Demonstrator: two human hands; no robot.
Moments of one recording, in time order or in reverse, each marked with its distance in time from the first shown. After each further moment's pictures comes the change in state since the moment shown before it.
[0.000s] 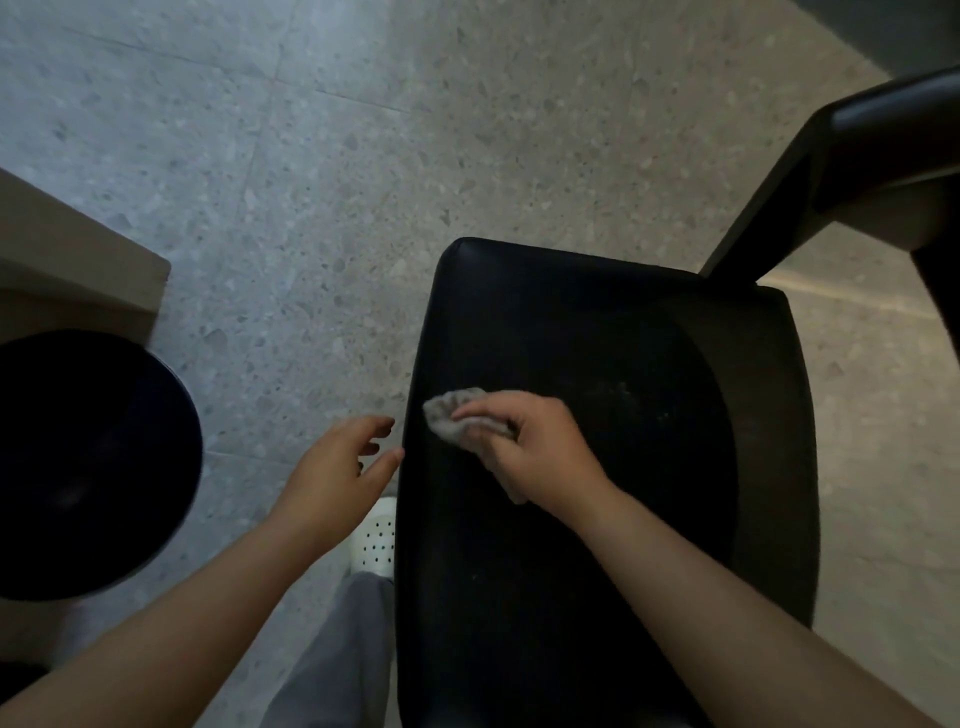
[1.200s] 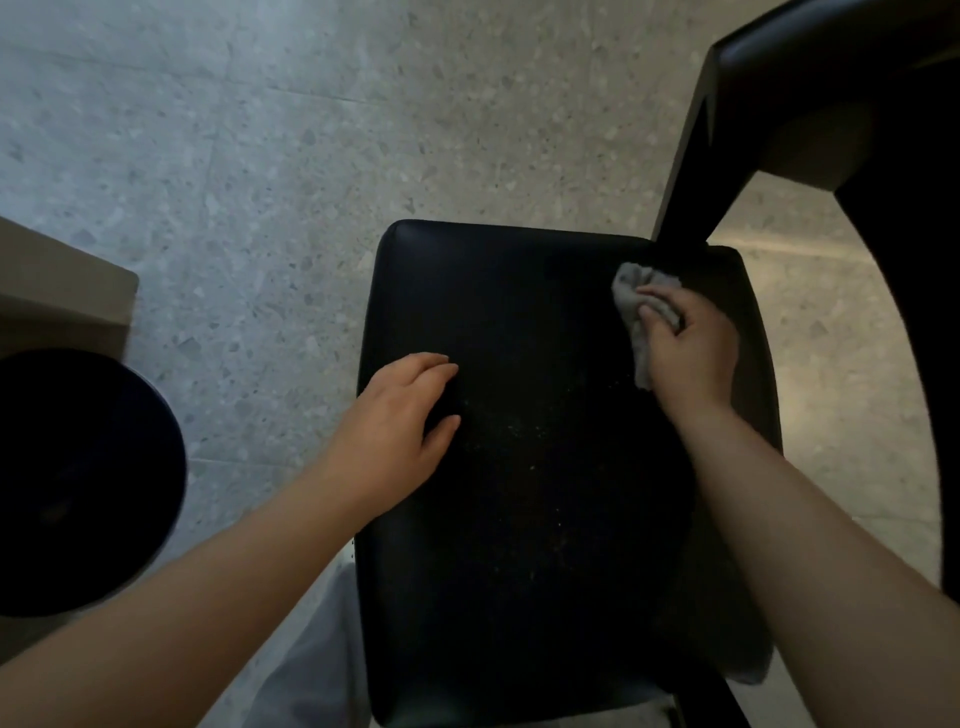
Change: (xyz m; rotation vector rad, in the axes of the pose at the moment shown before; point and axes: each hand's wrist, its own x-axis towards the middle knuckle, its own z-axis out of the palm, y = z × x) left_hand 0.005 0.094 0.030 0.432 -0.035 0.438; right_hand -0.011 0.084 -0.123 -0.122 0.671 0.299
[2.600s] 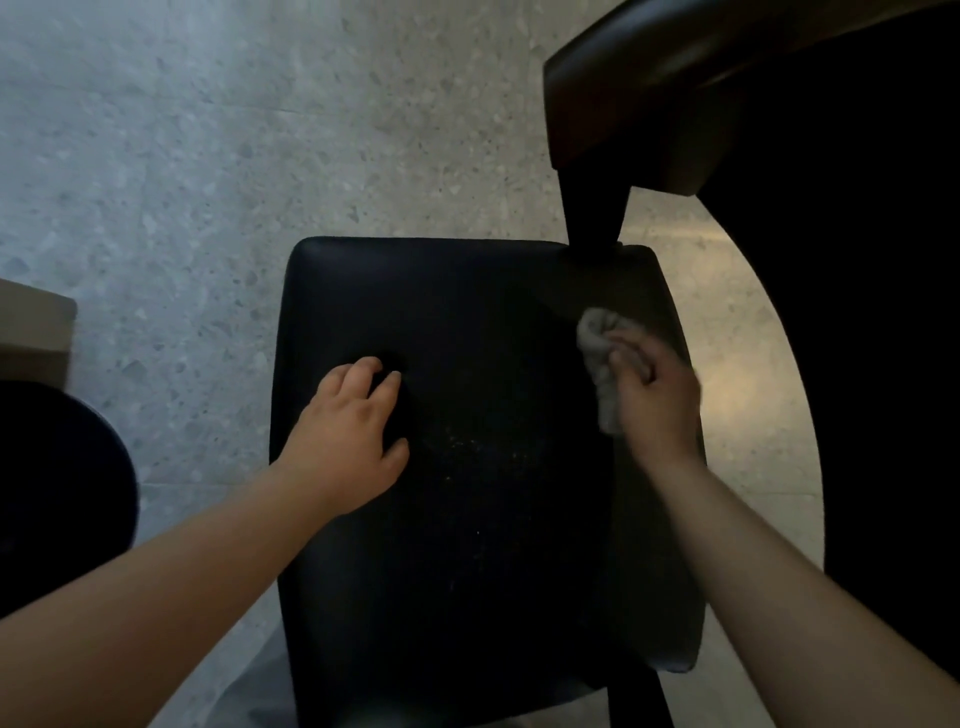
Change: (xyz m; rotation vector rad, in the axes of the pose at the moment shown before) left_hand 0.031 0.040 0.013 0.252 -0.265 -0.155; right_hand -0.012 0.053 -0.047 0.211 -0.027 0.143
